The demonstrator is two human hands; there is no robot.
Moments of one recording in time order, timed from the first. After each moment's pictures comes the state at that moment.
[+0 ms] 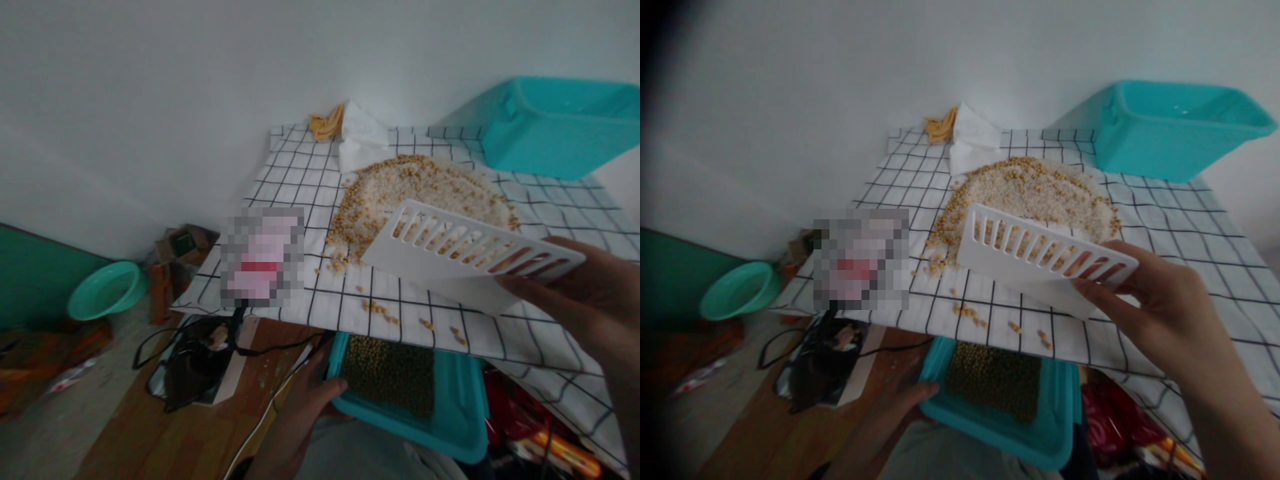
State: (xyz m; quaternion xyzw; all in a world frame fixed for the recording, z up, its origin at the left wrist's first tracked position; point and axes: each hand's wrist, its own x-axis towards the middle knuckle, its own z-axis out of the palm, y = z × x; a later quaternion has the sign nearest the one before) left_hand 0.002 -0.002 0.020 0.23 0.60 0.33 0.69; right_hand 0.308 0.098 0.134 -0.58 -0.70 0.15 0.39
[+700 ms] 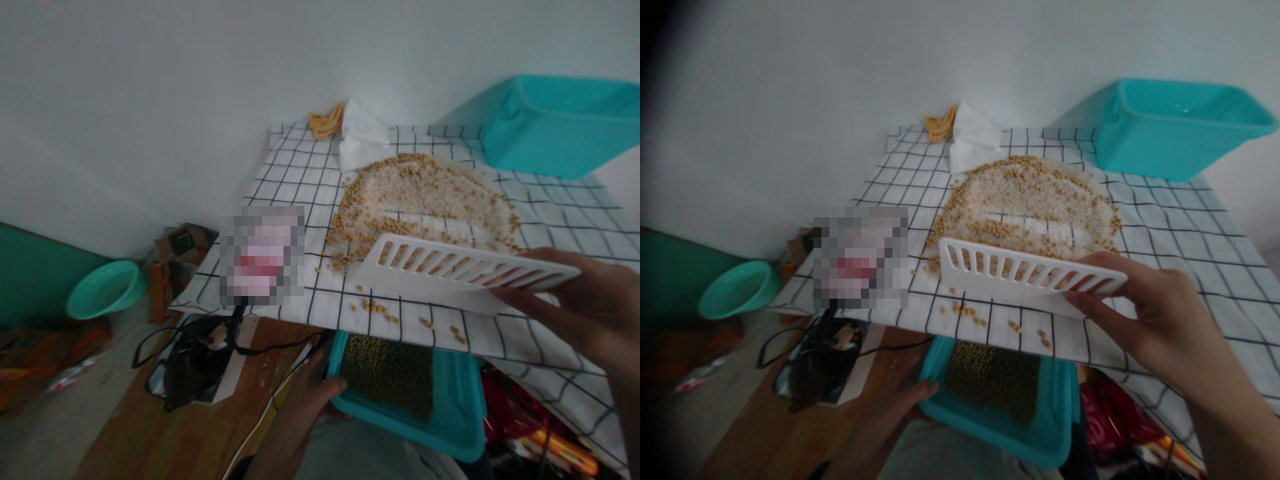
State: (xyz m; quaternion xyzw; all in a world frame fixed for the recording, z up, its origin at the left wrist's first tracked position) left_hand 0.000 -0.002 0.017 0.23 0.60 0.31 0.70; right_hand 0.305 0.095 0.142 -0.49 -0.80 0.12 0.33
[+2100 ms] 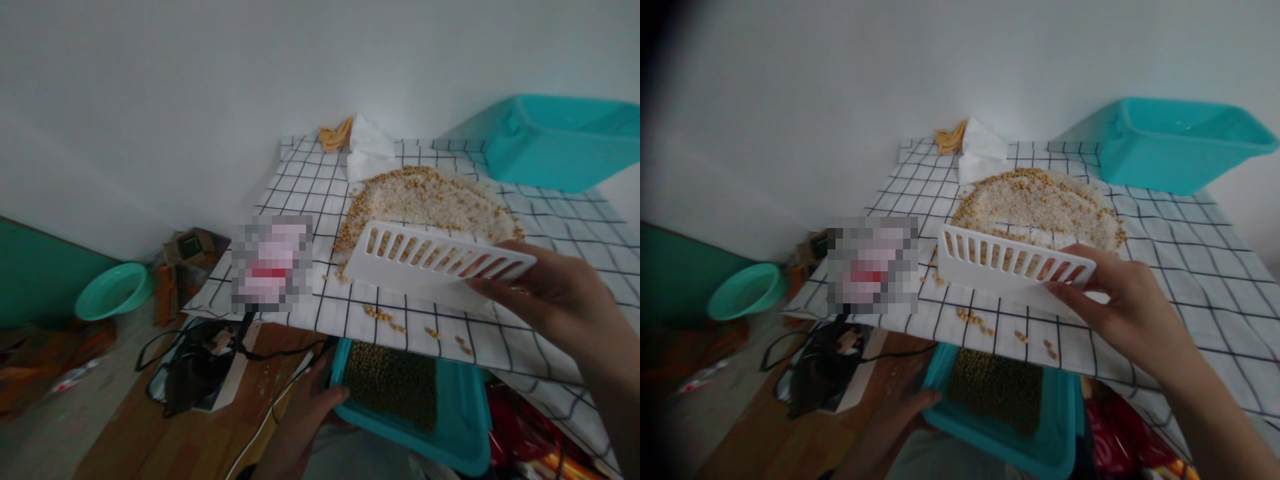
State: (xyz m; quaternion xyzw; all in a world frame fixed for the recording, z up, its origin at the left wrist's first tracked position) left_hand -0.001 -0.003 0.016 0.23 0.60 0.33 0.69; right_hand 0.288 0.120 0.136 -0.46 -0.79 0.20 0.35
